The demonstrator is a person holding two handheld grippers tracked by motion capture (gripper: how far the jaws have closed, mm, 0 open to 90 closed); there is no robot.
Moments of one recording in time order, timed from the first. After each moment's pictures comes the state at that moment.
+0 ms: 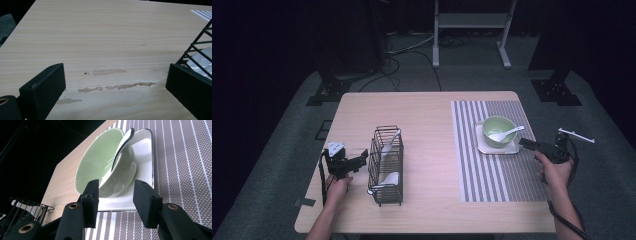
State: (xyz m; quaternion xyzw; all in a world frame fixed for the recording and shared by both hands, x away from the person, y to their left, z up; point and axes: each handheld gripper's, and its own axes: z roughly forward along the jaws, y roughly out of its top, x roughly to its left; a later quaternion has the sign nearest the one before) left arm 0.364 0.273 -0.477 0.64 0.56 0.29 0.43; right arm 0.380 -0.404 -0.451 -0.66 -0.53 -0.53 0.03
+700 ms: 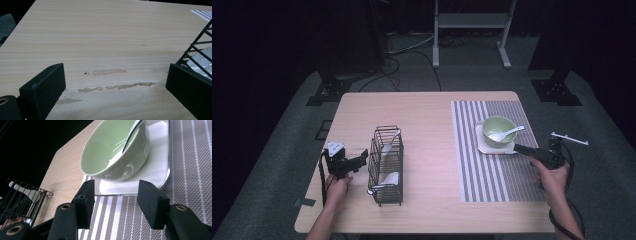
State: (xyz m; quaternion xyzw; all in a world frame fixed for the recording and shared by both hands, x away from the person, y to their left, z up) left arm 0.364 0.273 -0.477 0.64 0.56 0.29 0.43; right arm 0.367 -0.385 -0.453 -0.64 -0.57 -0.52 0.03
